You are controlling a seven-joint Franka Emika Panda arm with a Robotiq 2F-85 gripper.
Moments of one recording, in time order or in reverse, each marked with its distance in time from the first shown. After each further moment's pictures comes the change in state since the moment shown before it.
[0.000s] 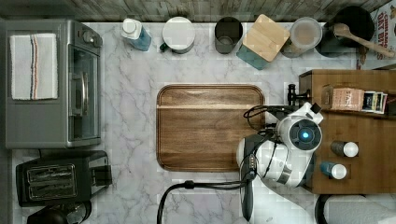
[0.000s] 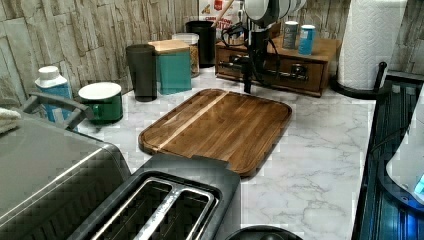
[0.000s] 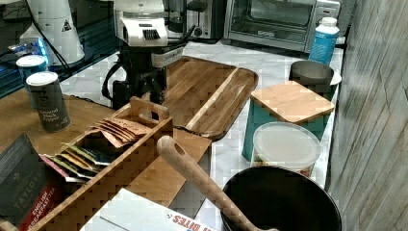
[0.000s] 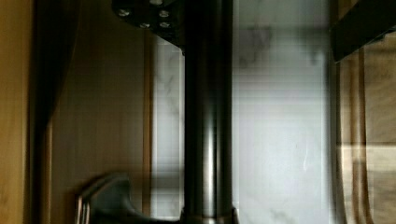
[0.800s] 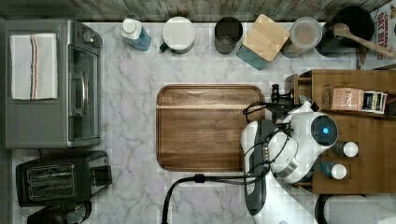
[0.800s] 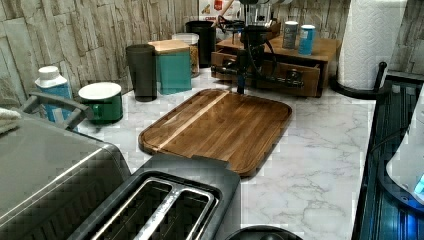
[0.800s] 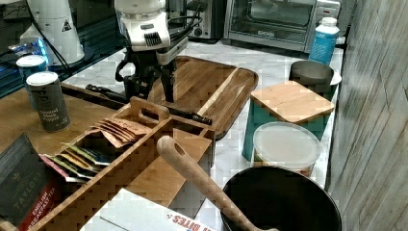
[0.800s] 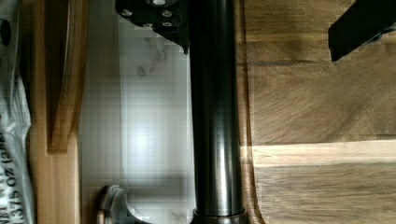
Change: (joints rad) arm -0.117 -0.038 0.149 0.035 0.346 -0.193 -0.218
